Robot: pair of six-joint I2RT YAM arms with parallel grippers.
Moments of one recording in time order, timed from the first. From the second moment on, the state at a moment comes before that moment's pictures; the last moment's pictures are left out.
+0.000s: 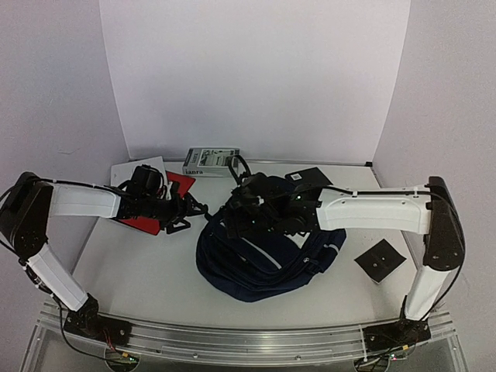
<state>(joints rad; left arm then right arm) -0.47 1.57 0.86 -0.02 0.53 -0.84 1.11 1.85 1.47 -0.46 0.42 0.60</state>
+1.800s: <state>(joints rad) -0.77 1.46 0.57 0.05 0.52 -0.81 0.68 1.99 1.35 -0.12 0.18 0.55</state>
